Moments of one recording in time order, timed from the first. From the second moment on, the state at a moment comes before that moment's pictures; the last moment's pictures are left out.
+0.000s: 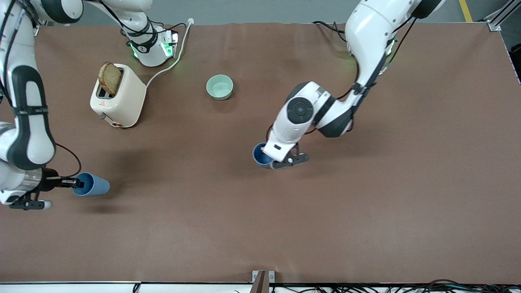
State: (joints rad) left arm -0.55 0.70 -0.24 -1.51 0.00 2.30 -1.00; right arm -0.19 0.59 -0.06 -1.47 0.19 1.93 -0.25
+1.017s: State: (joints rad) left arm -0.53 0.55 -0.21 -1.37 0.19 2.05 -1.07; right arm -0.08 0.25 0.39 -1.46 -0.01 1.69 0.49
